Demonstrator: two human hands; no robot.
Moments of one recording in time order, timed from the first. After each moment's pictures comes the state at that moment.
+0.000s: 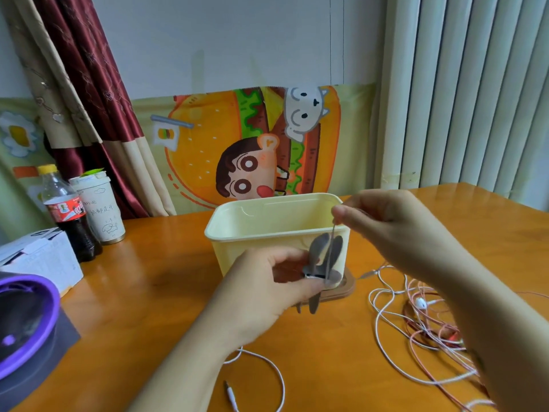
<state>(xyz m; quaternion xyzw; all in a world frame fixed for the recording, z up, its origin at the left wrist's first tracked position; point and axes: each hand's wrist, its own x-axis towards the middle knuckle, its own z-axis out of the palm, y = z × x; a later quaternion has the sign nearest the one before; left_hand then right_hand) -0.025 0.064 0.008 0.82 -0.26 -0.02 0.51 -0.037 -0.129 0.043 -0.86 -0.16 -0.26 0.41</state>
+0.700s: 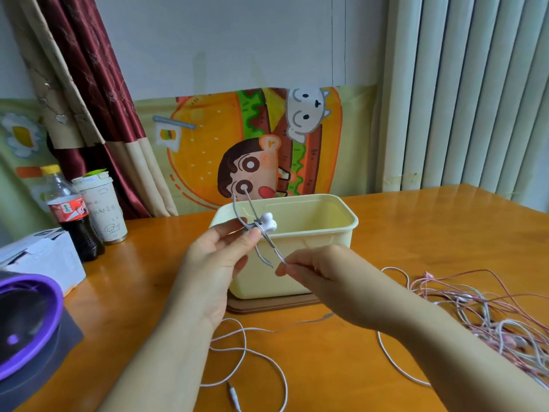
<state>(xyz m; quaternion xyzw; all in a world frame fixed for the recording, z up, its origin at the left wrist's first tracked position) -0.006 0.084 0.013 0.61 -0.09 0.06 0.78 -0.037 -0.082 0.010 -0.91 -0.22 -0.11 0.34</state>
